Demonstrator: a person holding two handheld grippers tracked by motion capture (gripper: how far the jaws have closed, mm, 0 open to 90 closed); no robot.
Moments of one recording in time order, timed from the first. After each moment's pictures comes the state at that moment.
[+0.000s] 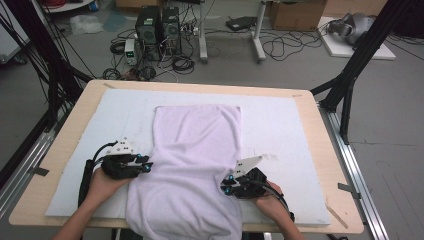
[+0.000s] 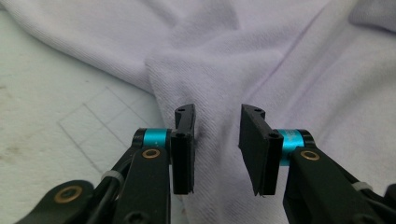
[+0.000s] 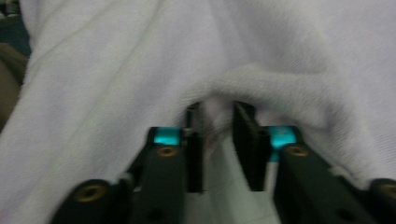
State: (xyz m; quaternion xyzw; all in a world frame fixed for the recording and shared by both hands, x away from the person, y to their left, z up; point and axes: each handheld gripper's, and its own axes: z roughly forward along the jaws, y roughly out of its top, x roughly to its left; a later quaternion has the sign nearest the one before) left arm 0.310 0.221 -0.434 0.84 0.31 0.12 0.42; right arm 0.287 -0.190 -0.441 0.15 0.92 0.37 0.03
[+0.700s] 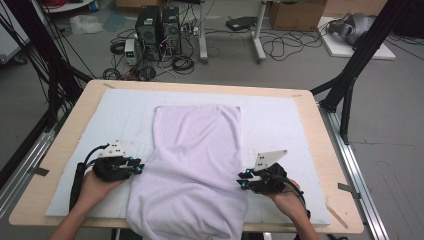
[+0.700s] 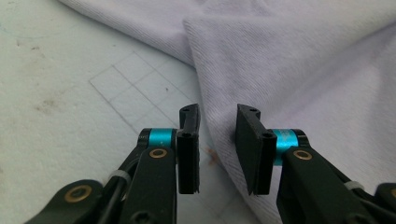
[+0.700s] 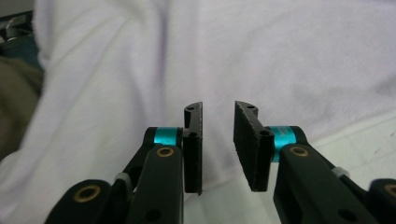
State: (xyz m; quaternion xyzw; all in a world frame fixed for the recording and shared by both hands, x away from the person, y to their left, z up) left arm 0.312 0.242 -0.438 0.84 0.34 0.12 0.41; right arm 0.291 -0.233 -0.416 0.18 0.90 0.40 0.06
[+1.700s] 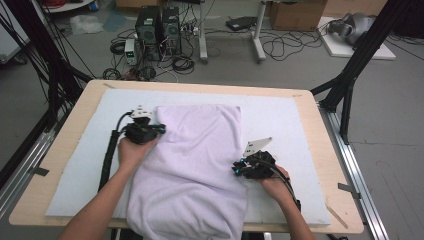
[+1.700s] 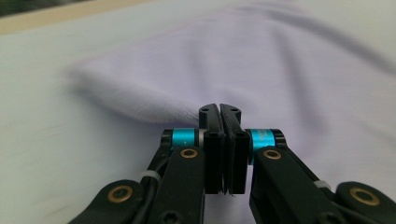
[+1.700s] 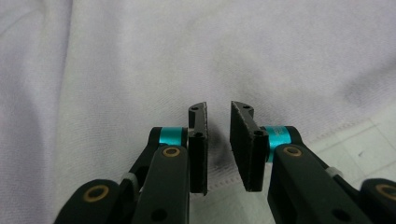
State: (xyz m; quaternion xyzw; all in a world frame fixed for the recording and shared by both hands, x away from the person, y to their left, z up) left arm 0.395 0.153 -0.413 0.80 0.36 0.11 0.46; right arm 0.336 -0.218 -0.434 0.21 0.91 0.36 0.06
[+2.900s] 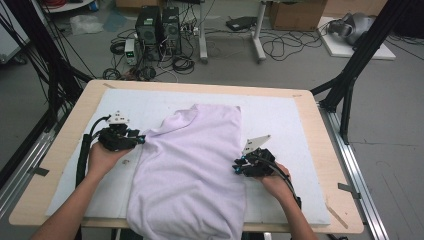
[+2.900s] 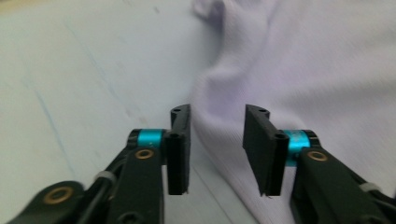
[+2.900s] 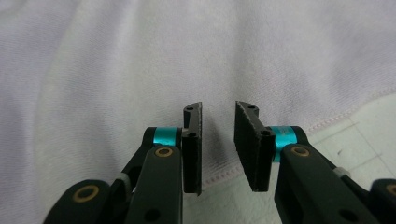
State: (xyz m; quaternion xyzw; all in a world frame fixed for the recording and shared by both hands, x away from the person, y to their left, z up) left arm 0.370 0.243 -0.413 0.82 0.40 0.15 0.39; right arm 0.340 -0.216 -0.429 0.21 0.91 0.34 0.08
